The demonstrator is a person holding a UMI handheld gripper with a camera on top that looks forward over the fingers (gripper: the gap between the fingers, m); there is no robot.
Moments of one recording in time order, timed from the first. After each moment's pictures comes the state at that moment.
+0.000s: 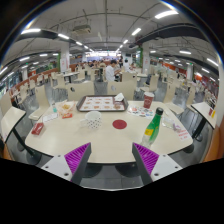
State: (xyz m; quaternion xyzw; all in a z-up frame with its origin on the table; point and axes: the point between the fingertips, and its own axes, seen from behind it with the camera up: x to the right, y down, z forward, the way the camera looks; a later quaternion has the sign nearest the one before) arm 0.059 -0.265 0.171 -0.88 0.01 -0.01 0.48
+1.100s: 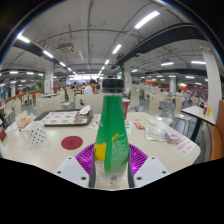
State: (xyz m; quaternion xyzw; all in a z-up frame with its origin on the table) arm 0.265 -0.091 0.054 -0.80 0.08 -0.07 0.59
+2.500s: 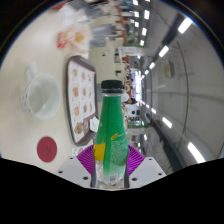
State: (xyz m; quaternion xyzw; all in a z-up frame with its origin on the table) arm 0.107 0.068 0.191 -0.59 -0.49 -0.49 0.40
